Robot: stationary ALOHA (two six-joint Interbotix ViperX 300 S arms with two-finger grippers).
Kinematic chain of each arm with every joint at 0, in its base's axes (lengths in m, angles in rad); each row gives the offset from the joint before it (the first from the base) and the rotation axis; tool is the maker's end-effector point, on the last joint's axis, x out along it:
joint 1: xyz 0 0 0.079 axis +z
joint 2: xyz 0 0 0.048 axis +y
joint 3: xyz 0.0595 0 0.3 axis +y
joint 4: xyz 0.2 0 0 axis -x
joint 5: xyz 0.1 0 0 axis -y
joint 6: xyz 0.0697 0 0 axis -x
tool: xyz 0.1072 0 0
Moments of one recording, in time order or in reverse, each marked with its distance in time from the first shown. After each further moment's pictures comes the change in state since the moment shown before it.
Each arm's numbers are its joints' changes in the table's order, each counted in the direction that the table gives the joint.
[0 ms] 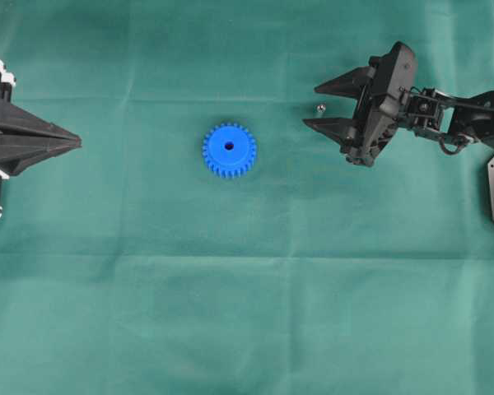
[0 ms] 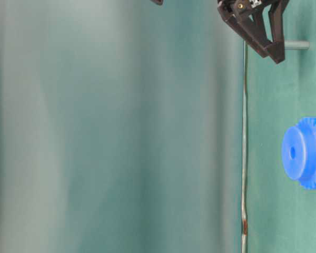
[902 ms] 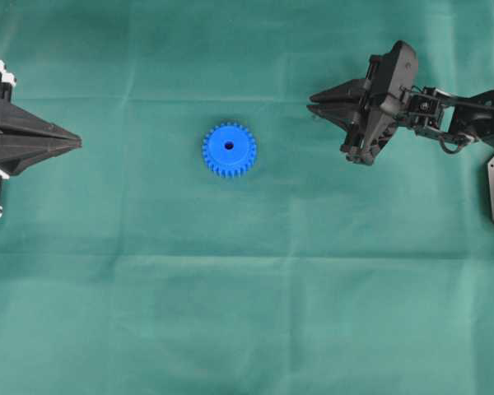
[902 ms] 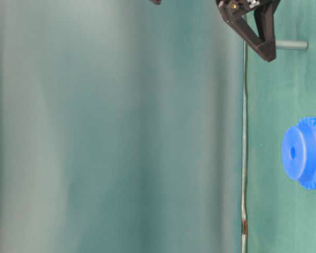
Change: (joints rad) left arm 0.000 0.000 0.000 0.000 -0.006 0.000; right arm 0.000 -0.031 -0.002 -0.005 -0.029 0.006
